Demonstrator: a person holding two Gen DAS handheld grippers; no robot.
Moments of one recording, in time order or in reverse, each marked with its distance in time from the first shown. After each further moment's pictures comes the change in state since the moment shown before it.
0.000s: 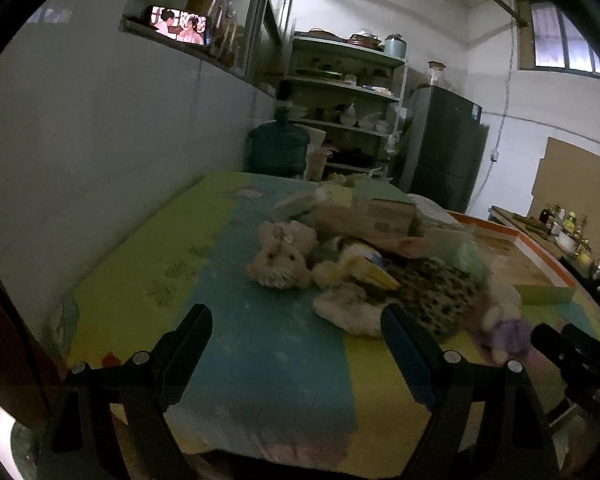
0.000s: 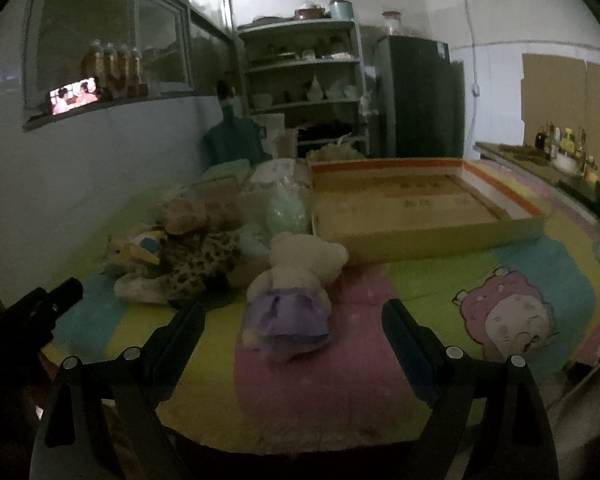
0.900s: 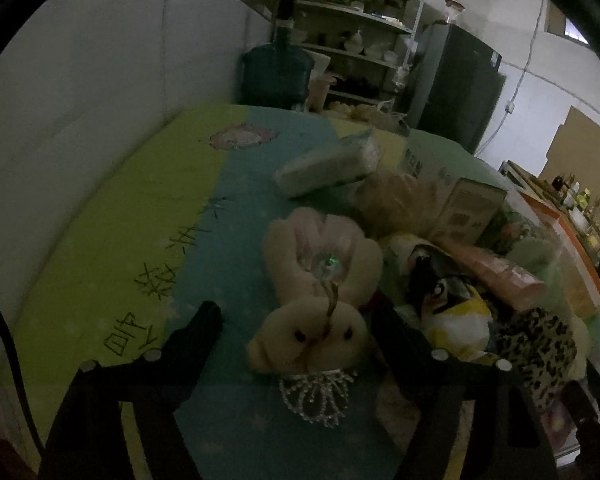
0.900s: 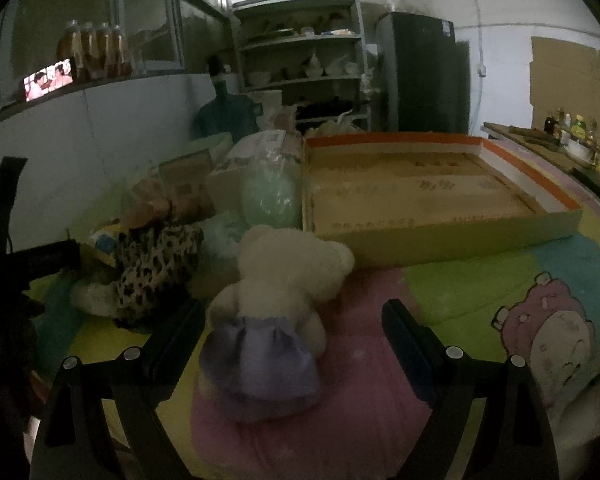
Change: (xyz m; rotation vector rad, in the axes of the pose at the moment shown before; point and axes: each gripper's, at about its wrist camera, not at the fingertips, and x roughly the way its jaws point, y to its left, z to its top) left arm 0.148 0.023 0.053 -0.002 0.304 -0.022; right arm 0.063 -0.012 0.008 0.001 0.089 0.011
